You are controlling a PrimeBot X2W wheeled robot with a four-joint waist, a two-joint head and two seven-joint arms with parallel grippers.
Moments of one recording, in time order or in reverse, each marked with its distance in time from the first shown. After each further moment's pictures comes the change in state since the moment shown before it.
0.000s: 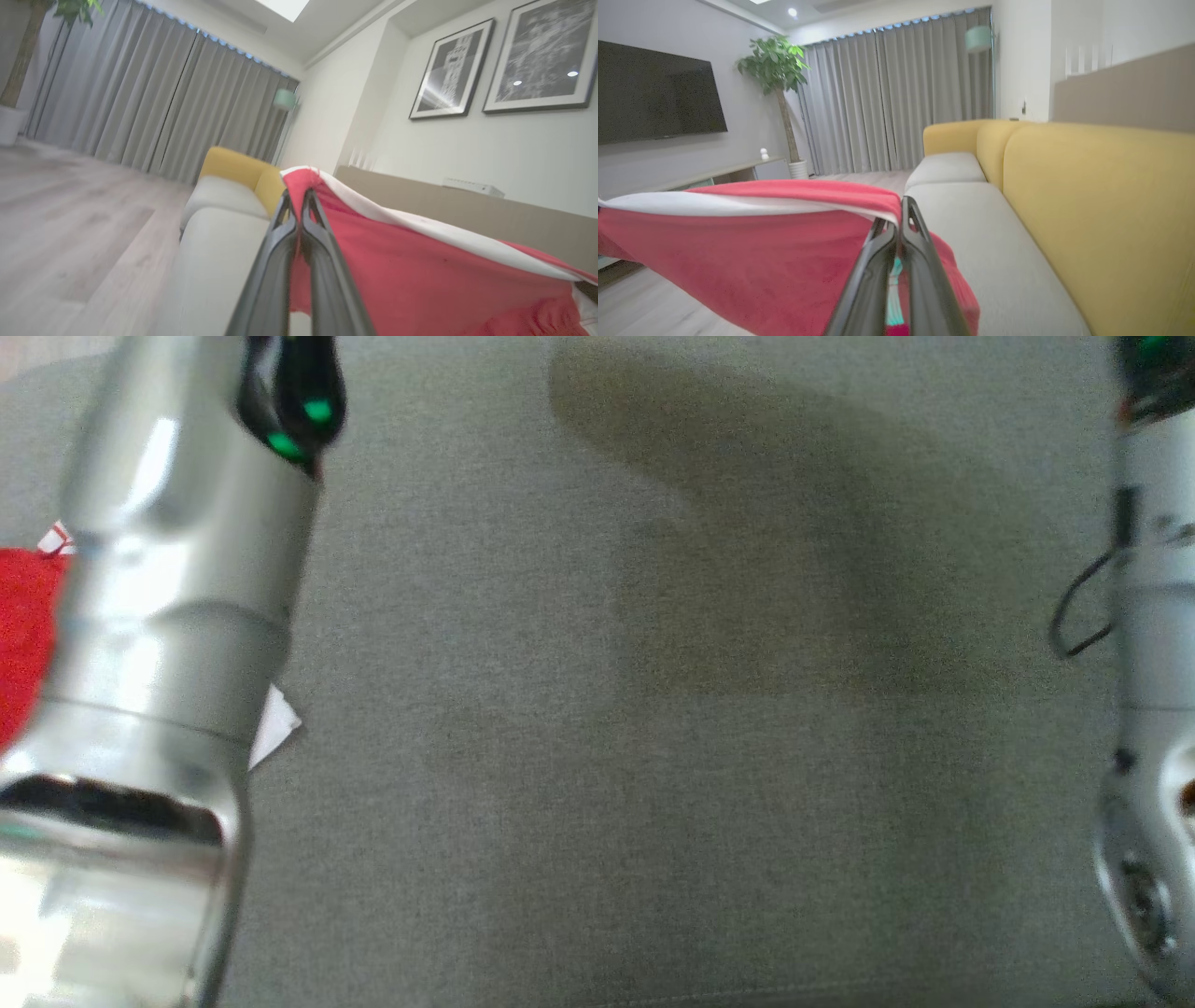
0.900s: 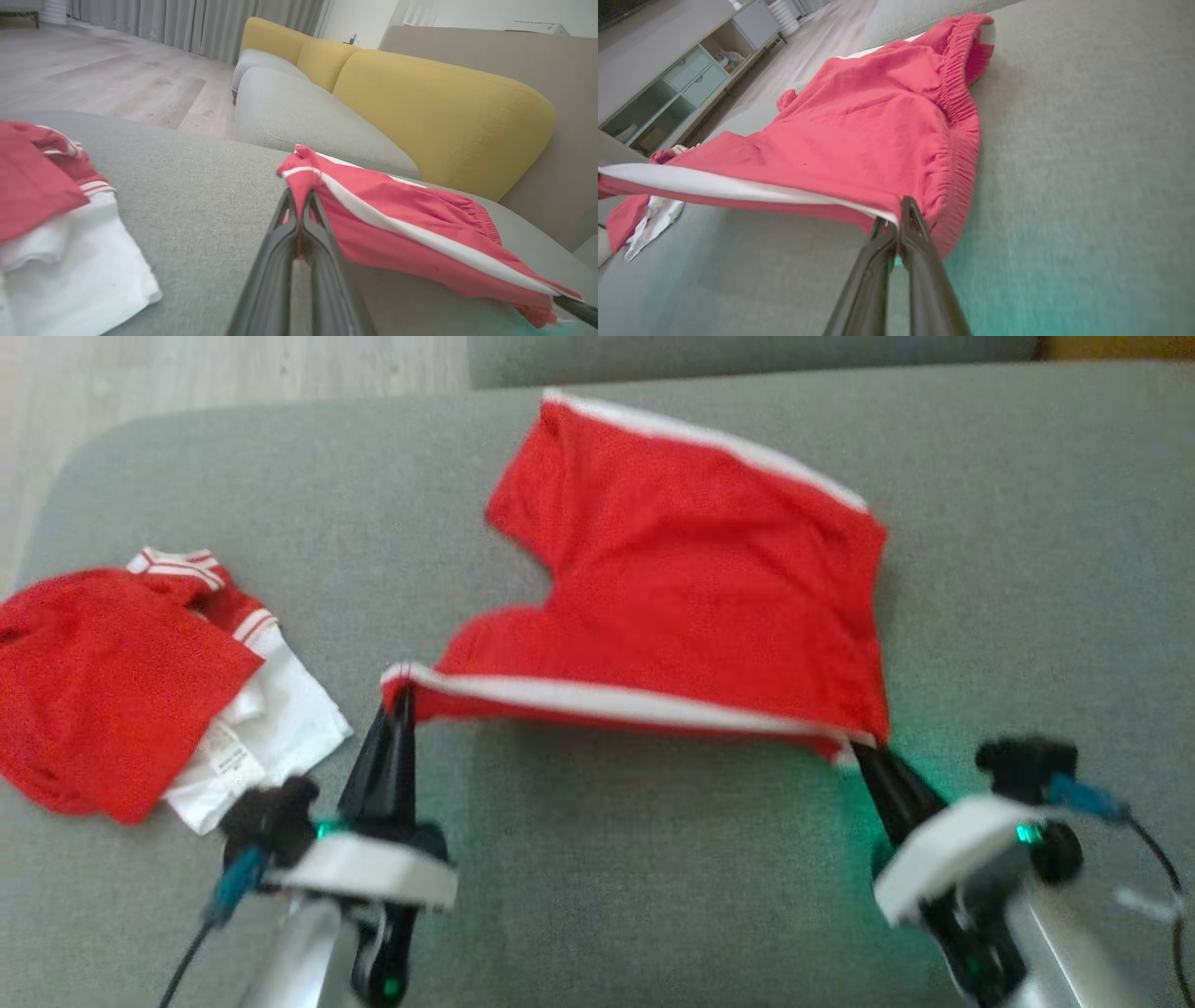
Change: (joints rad) left arm 0.950 -0.061 0.164 -0.289 0.349 -0.116 0.002; right arm 0.906 -0.036 0.183 -0.076 0.212 0.000 -0.113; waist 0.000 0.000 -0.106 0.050
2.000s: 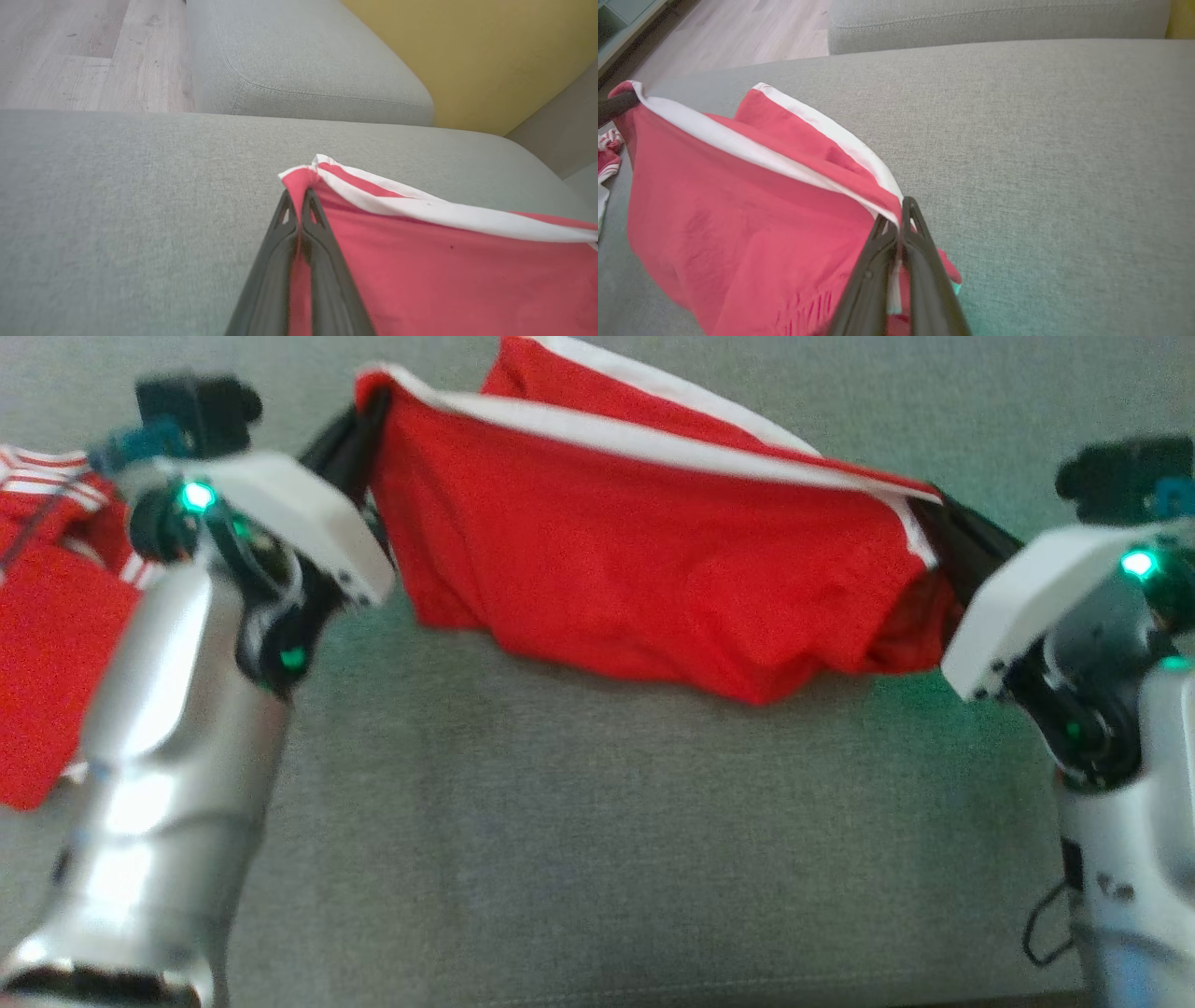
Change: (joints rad) left arm -0.510 0.152 -0.083 0.017 -0.198 -0.009 0.576; right arm -0.216 0.031 -0.220 -0.459 -0.189 0.002 0.658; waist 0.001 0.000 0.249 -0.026
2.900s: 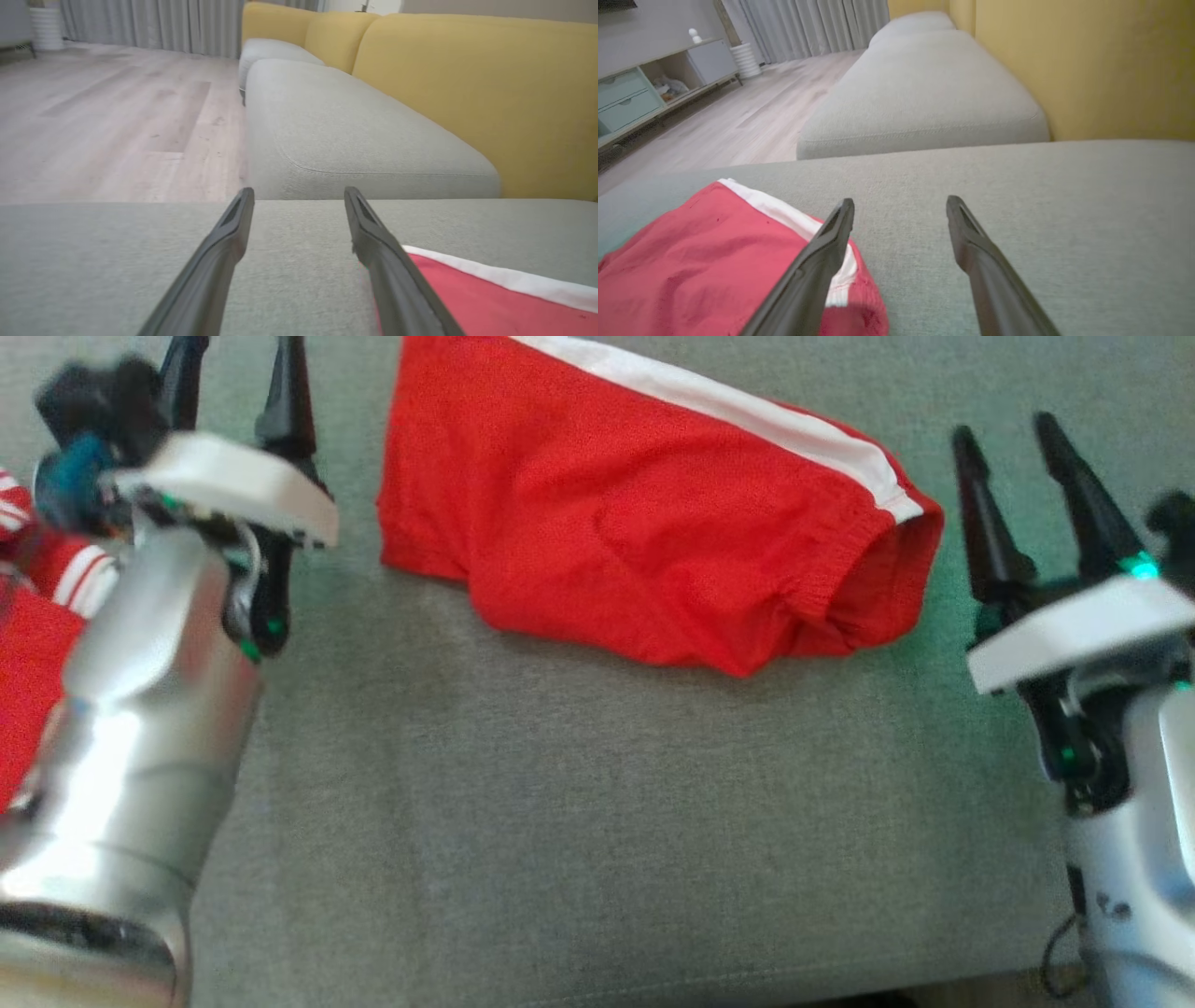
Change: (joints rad) left arm -0.207 0.058 -0.209 0.343 -0.071 0.106 -0.556; right arm -0.001 -0.038 0.029 0.127 -0.011 -0.002 -0.574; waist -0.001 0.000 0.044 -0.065
